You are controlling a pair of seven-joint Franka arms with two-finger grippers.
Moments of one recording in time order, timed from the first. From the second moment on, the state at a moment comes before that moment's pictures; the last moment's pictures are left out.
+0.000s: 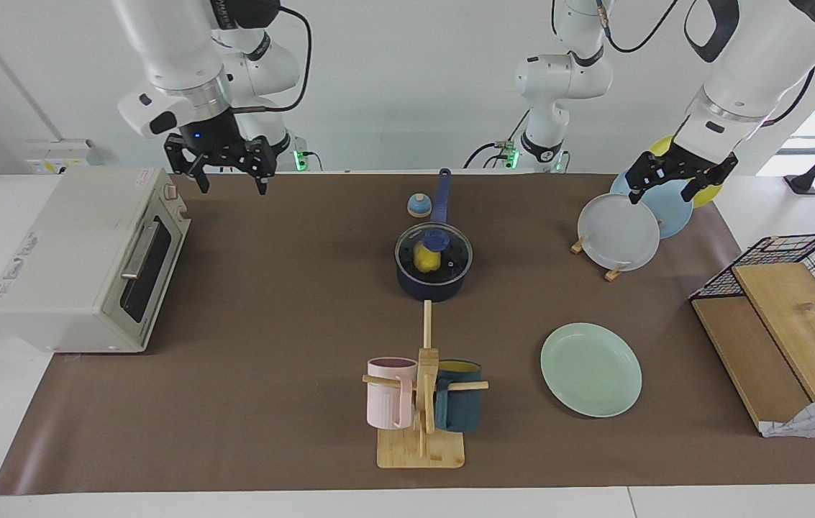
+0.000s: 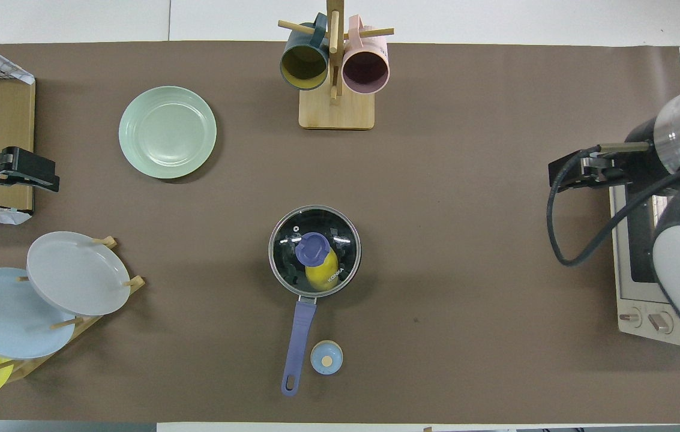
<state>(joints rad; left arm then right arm) -0.10 0.03 0.00 -1.53 0.01 1.50 -0.05 0.23 0.02 -0.09 -1.52 -0.01 1.50 0.16</state>
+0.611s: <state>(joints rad) -0.09 0.03 0.00 -1.53 0.01 1.50 -0.05 0.15 0.01 -0.09 -1.58 -0.01 1.50 0.06</state>
